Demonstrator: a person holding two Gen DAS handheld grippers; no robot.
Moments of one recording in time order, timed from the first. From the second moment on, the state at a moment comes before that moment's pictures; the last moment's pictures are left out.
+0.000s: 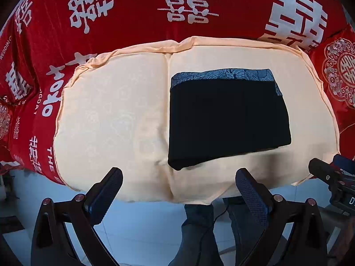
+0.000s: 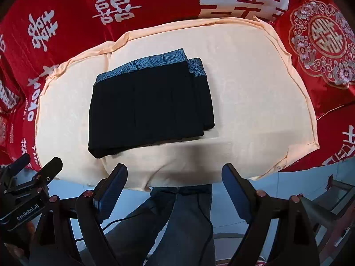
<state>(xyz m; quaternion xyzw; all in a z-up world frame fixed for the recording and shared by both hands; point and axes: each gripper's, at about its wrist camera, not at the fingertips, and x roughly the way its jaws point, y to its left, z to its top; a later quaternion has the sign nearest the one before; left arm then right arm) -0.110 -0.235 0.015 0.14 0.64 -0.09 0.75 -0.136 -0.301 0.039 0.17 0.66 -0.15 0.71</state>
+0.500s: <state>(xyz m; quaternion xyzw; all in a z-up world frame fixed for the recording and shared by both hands) -0.111 -0.234 0.020 0.15 0.64 -0.09 0.75 -0.127 -0.288 0.051 0.15 0.66 -0.15 0.72</state>
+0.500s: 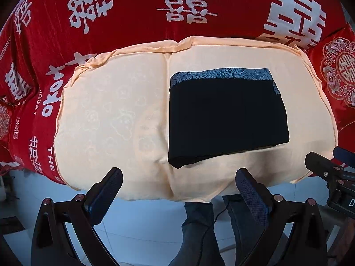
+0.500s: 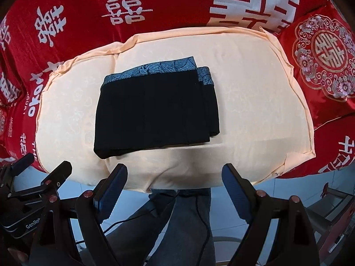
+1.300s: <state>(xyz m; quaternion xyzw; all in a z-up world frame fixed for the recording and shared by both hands) -0.113 -0.240 0.021 0.15 0.64 -0.10 0.74 -0.125 -0.288 0.051 0.14 0.66 -0.15 0.72</state>
